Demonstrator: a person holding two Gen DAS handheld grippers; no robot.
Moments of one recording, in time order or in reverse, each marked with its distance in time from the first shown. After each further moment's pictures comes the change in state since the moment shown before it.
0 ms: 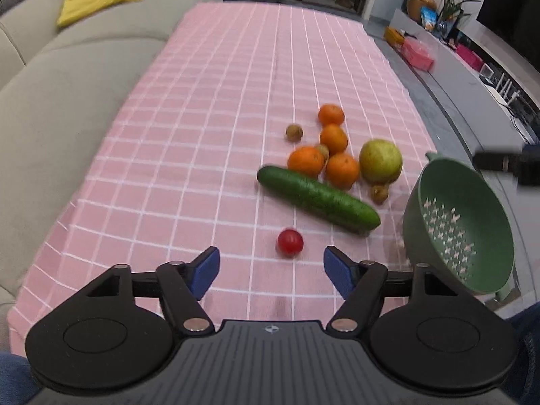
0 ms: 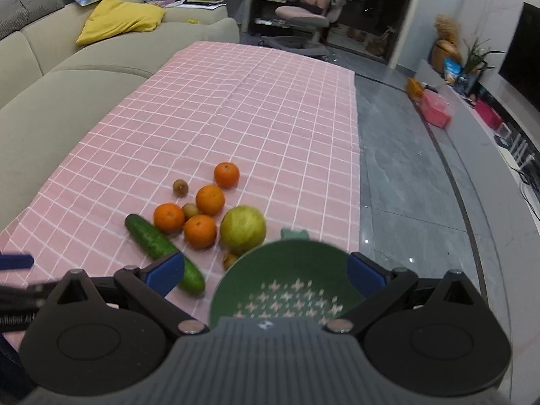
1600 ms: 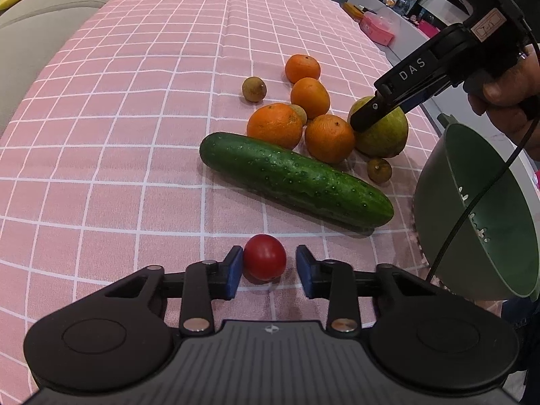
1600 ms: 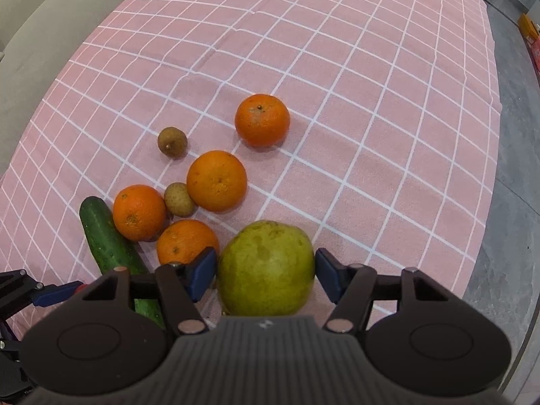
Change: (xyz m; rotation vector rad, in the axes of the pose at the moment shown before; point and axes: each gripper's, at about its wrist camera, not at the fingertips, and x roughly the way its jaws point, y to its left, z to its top) left arm 0.100 -0.001 0.004 0.068 0.050 -0.175; right arm 0.221 0.005 0.065 -0.137 0.445 0.284
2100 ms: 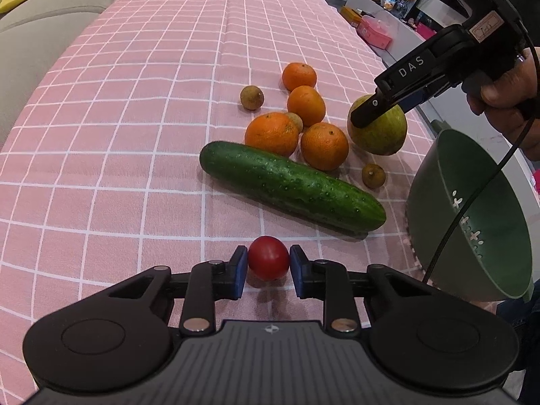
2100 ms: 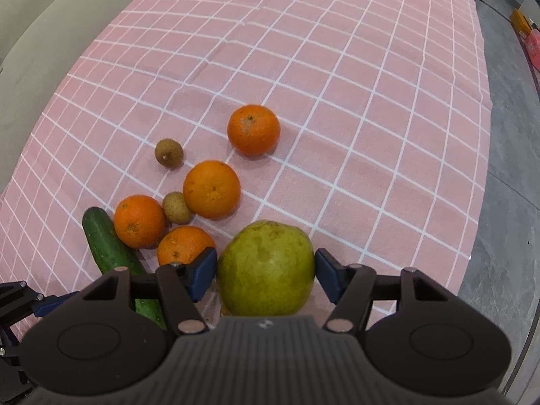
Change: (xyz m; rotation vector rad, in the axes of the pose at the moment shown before) left arm -0.011 -0.002 0.004 0.000 -0.014 -0.008; right arm -0.013 -0.003 0.000 0.031 -0.032 -0.004
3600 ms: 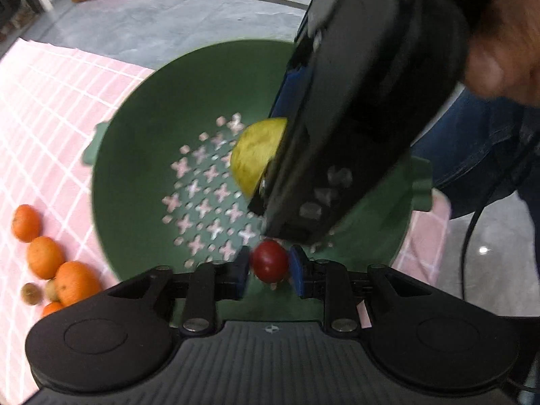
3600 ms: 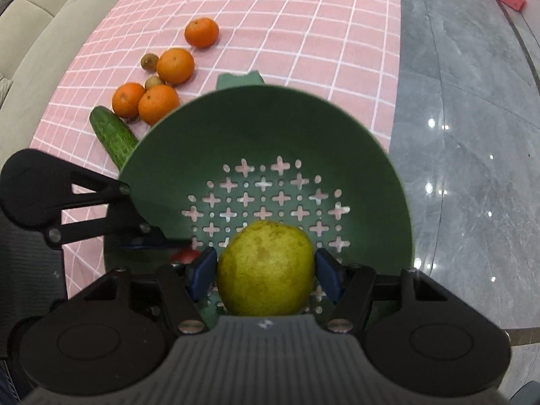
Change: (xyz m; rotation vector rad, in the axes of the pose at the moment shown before) left arm 0.069 -0.207 0.004 0.983 0.360 -0.198; right arm -0.050 -0.057 -0.169 0.160 0.009 0.080
